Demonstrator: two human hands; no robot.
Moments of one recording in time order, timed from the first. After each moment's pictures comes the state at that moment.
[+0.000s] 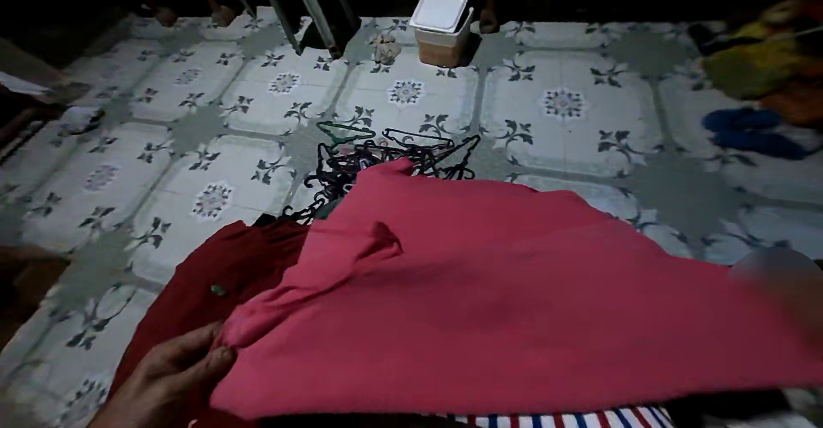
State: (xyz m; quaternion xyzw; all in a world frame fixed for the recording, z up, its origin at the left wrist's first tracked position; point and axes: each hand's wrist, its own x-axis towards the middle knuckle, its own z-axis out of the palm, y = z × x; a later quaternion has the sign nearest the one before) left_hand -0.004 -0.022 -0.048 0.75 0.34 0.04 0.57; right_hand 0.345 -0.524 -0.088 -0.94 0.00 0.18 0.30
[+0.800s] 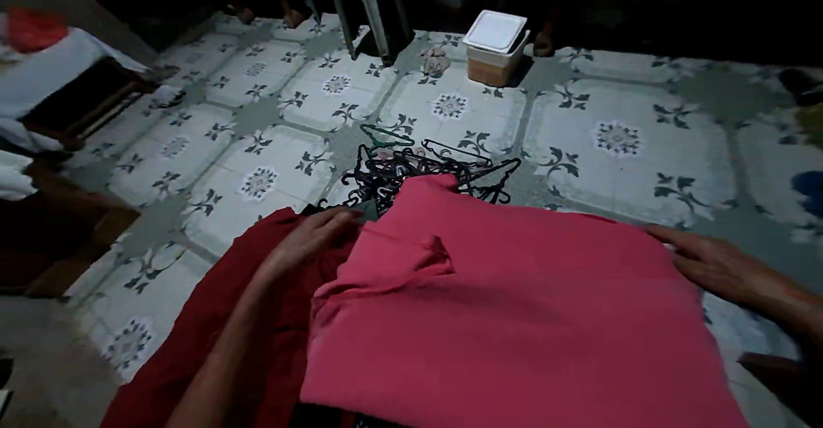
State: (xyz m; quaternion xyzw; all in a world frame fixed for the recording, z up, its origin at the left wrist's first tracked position) left_hand 0.118 0.016 -0.066 0.82 0.32 -0.04 0.47; right_hand 0.429 -0.388 -0.101 -0.86 -0.34 0.28 0.26
